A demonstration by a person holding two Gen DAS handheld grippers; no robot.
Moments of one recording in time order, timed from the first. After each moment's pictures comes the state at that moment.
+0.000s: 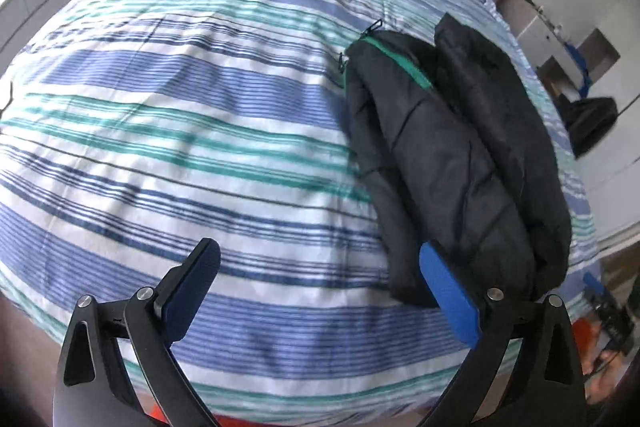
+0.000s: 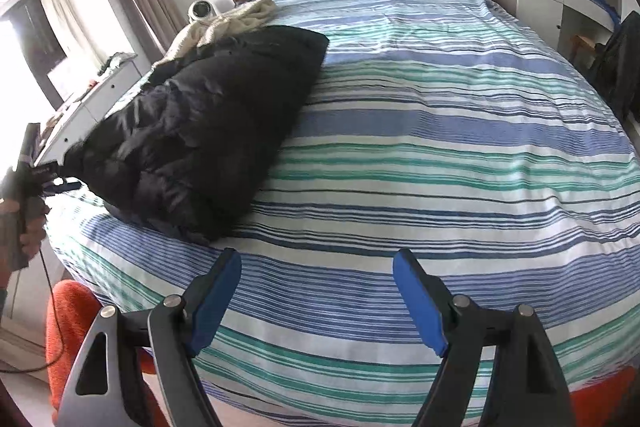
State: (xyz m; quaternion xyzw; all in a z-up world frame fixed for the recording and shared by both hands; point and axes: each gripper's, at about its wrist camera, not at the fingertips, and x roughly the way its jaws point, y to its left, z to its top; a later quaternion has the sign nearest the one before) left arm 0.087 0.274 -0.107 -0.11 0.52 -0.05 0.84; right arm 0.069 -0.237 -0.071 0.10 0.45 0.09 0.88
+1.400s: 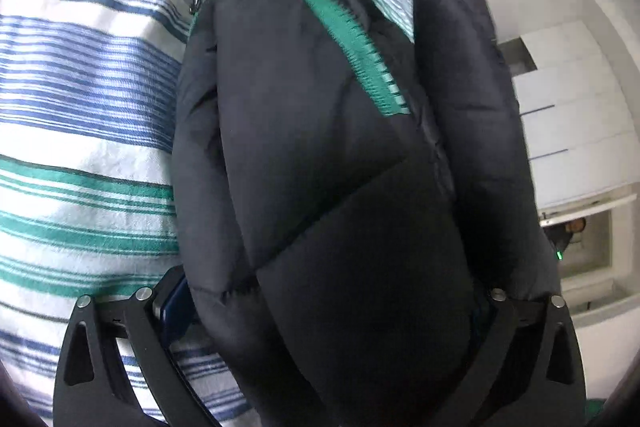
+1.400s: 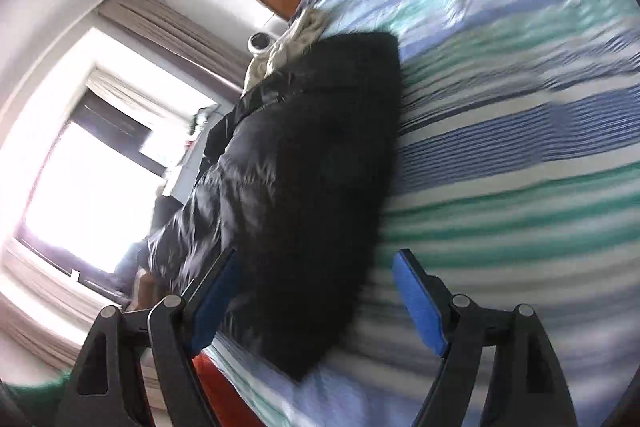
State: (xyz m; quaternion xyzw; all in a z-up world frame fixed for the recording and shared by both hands) left arm 0.180 0.227 -0.176 -0.28 0.57 -0.27 0.73; right arm 0.202 -0.233 -0.129 0.34 0.44 0.28 0.78
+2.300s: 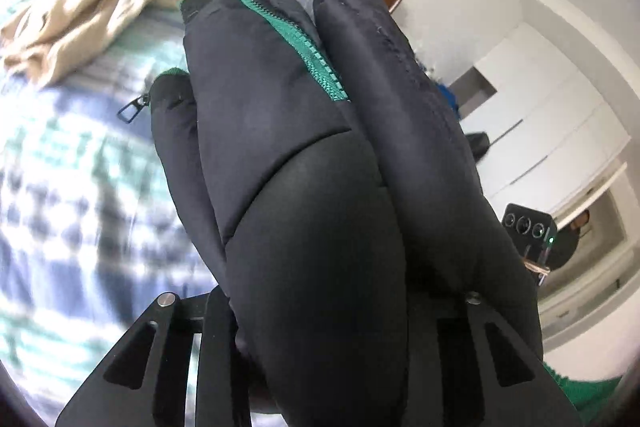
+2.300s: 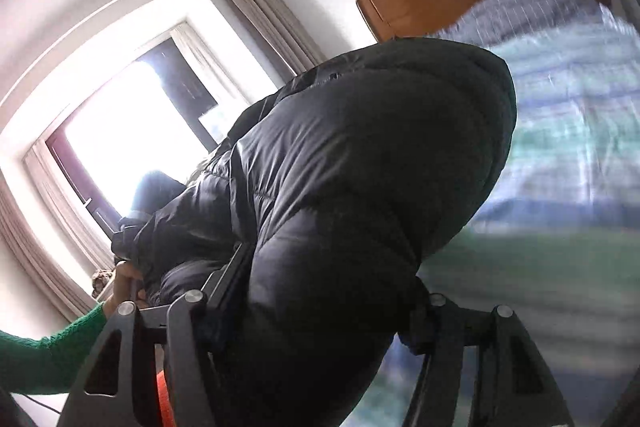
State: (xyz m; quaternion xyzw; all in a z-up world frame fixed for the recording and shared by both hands) left arm 0.202 0.161 -0.035 -0.24 0.41 -0.28 0.83; right arm 0.315 -0.181 -0.018 0.20 0.31 0.38 0.85
